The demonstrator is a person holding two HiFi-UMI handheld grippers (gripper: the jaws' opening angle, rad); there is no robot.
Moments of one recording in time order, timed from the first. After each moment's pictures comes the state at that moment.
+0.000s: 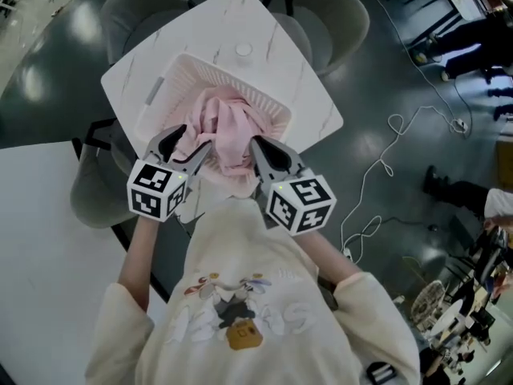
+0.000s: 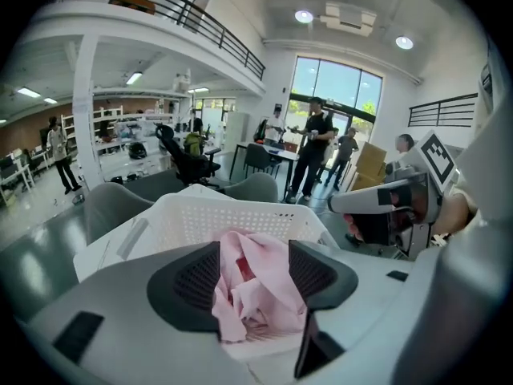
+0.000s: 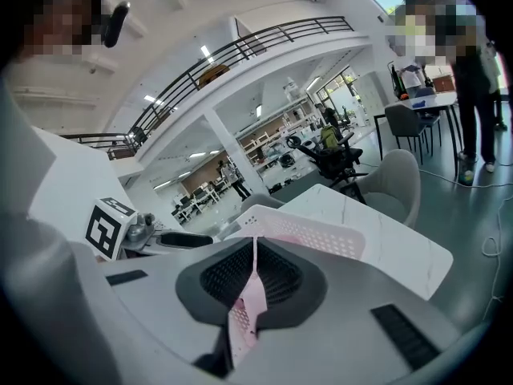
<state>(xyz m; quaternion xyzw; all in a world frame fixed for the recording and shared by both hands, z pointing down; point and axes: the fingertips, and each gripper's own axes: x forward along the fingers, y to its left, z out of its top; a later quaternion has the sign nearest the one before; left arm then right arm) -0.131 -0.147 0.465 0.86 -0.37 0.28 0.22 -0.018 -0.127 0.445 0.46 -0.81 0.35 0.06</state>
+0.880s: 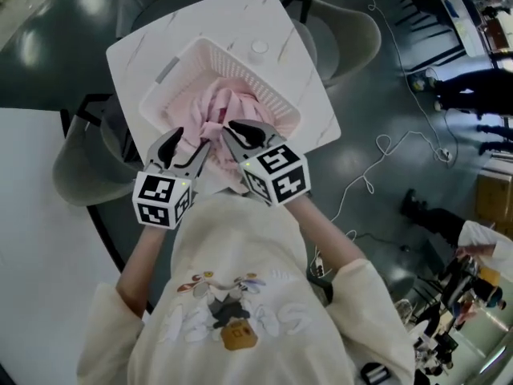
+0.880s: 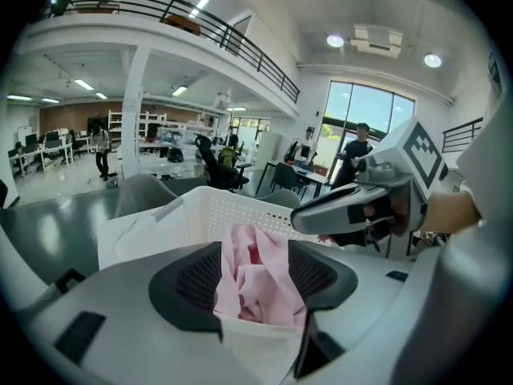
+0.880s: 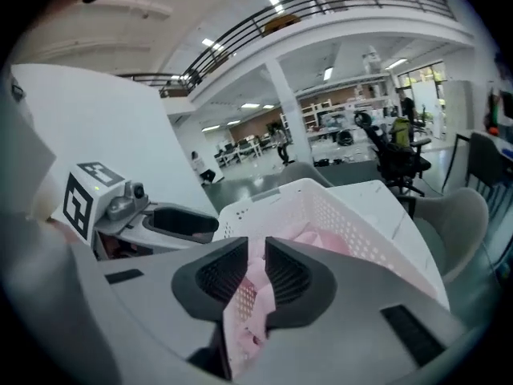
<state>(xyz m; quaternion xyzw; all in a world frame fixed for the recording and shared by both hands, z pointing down) -0.154 -0.116 0.467 0.81 -0.49 0.19 0.24 -0.098 -0.136 0.466 0.28 -0.90 0.25 0.24</state>
